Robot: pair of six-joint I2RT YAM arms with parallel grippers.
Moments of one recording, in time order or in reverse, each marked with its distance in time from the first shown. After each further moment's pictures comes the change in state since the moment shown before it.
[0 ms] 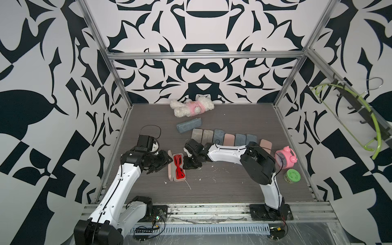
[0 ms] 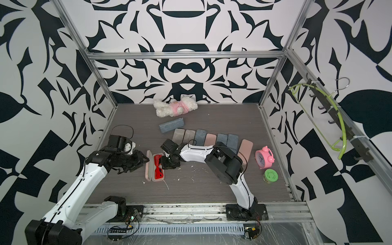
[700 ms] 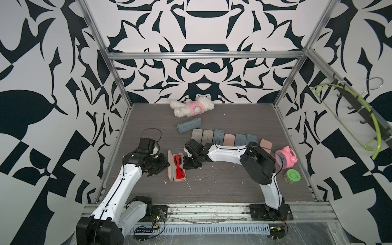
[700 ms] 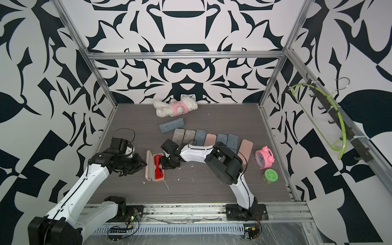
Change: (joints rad) left arm 0.004 0.023 -0.053 0.016 -0.059 -0.026; right arm 0.000 0.000 -0.006 0.011 0.000 0.000
